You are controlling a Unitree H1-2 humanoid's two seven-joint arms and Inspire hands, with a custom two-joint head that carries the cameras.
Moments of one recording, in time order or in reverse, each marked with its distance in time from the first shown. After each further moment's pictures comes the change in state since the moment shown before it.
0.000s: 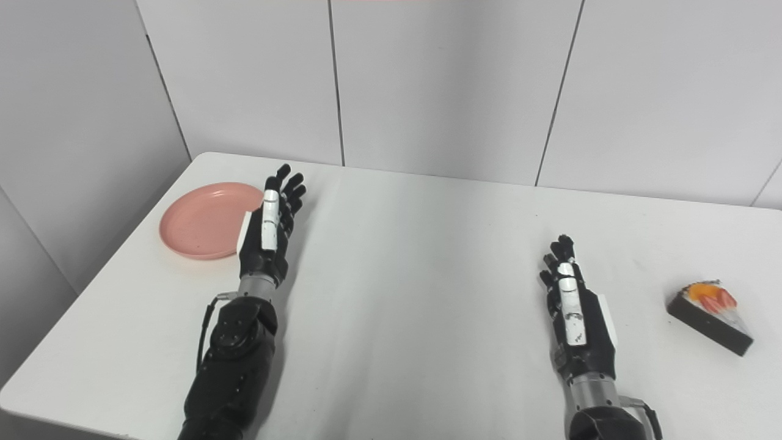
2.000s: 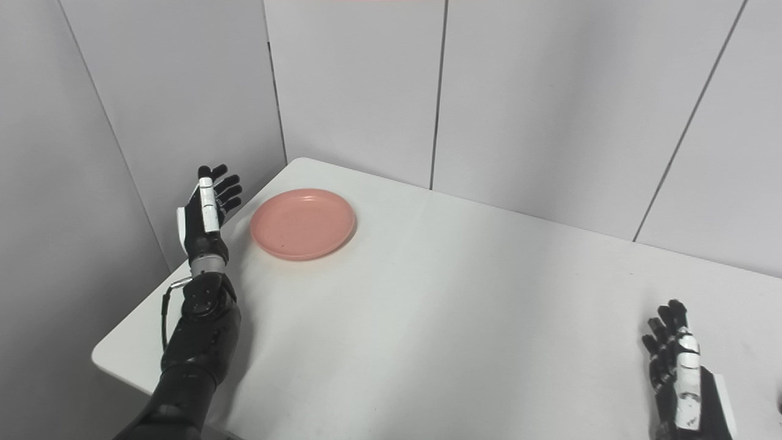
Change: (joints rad) left arm -0.047 0.244 0.263 0.306 -0.016 -0.156 0.238; right arm -0.017 -0.067 -0.022 0.040 0.018 -0.025 0.061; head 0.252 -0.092
